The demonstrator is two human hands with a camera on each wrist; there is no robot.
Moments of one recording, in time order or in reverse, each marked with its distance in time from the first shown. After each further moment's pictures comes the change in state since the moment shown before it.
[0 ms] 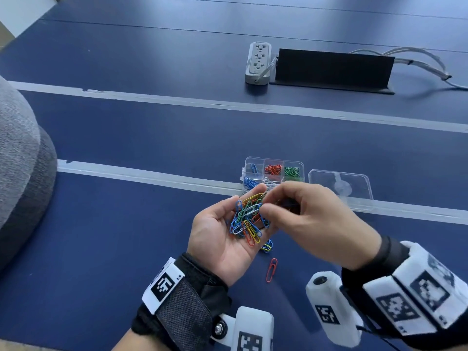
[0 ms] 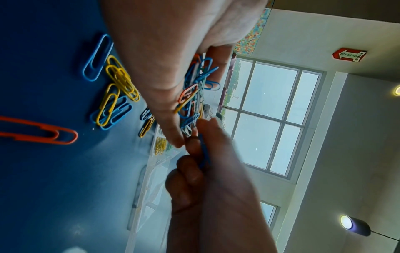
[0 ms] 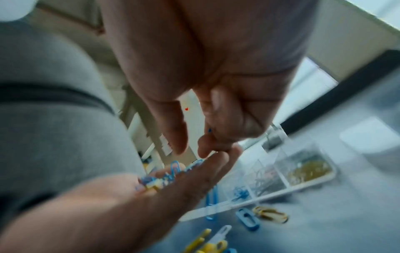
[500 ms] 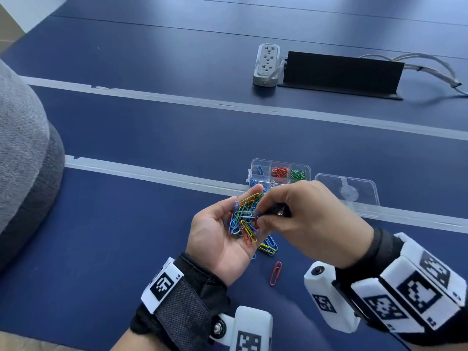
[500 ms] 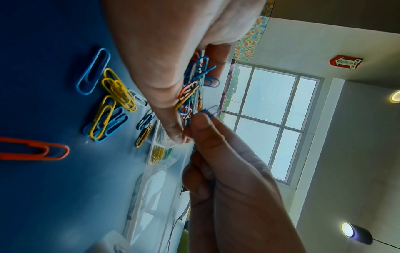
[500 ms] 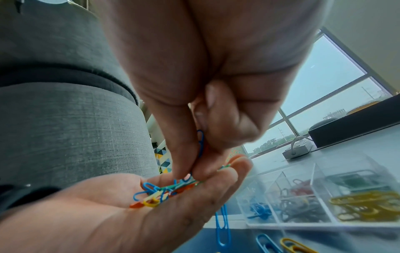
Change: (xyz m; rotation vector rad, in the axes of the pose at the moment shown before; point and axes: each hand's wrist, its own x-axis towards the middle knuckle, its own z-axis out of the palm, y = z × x) left_hand -0.001 0.006 -0.002 -0.017 0.028 0.041; right_hand 0.011 -0.016 0.001 -0.319 -0.085 -0.141
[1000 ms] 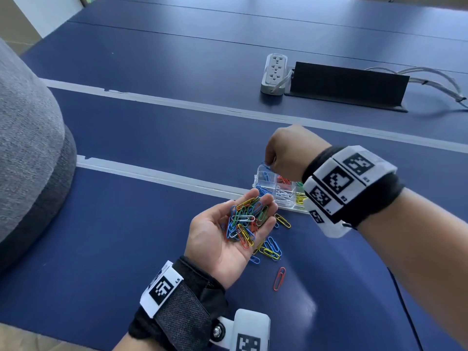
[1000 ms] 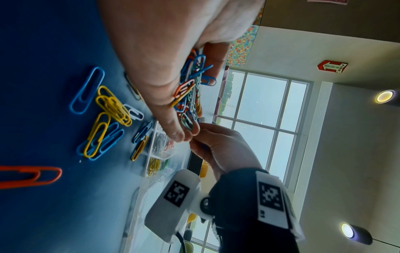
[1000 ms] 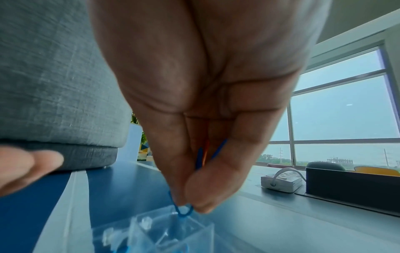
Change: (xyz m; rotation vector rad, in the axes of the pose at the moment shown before) left_hand -0.006 0.008 -0.005 0.017 -0.016 0.013; right_hand 0.102 0.007 -0.025 -0.452 0.004 0.081
